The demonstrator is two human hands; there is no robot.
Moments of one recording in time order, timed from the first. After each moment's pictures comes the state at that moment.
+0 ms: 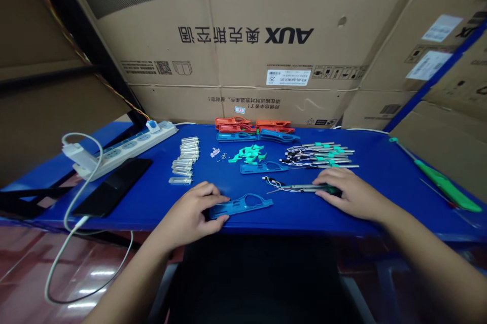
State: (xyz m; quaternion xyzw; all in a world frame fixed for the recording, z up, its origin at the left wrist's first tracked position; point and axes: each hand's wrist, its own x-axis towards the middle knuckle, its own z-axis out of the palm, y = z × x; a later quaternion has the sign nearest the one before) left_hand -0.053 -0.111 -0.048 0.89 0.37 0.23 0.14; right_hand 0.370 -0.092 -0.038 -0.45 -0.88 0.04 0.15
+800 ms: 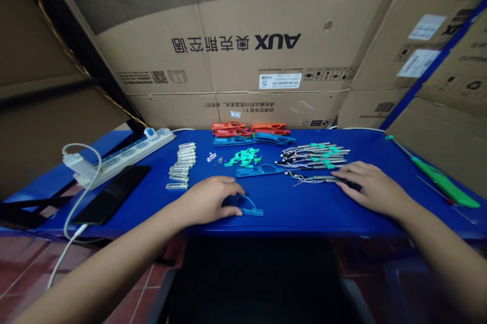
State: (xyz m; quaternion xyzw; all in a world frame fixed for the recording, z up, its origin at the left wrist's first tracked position) left_hand -0.010 -0.073 -0.015 0.94 0.32 0.08 0.13; right_hand 0.437 -0.089 -0.051 -0.49 -0.85 -0.12 0.14
